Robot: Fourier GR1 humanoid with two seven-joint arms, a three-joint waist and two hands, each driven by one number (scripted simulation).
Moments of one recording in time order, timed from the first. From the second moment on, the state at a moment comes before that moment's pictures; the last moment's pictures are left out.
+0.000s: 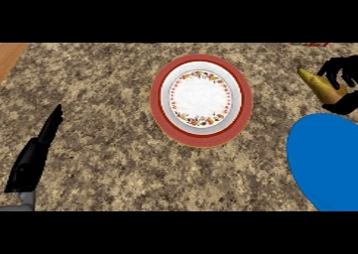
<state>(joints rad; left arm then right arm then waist) 0.01 0.30 0.05 -1.49 -0.18 0.01 -0.12 -0.81 -0.66 0.03 -0.51 0.77 0.11 -0.45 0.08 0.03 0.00</state>
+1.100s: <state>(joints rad) 0.06 0.30 0.10 -1.48 -0.19 0.02 -0.12 -1.06 -0.51 -0.09 -0.64 0.57 0.22 -0.67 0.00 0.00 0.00</state>
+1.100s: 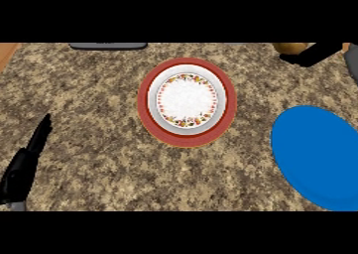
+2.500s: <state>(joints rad) 0.07 0.28 0.11 -1.49 -0.21 -0.01 -0.14 -1.10 -0.01 0.08 -0.60 0.60 0.16 -0.14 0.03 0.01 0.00</state>
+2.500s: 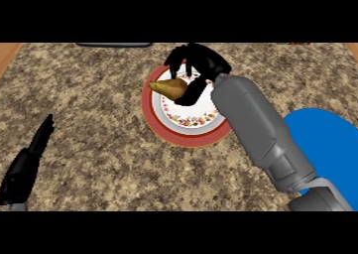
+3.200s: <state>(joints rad) 0.06 0.27 0.12 -1.49 -0.22 -0.01 -0.13 -1.12 -0.04 -0.05 -0.52 0.34 -0.02 -0.19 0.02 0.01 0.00</state>
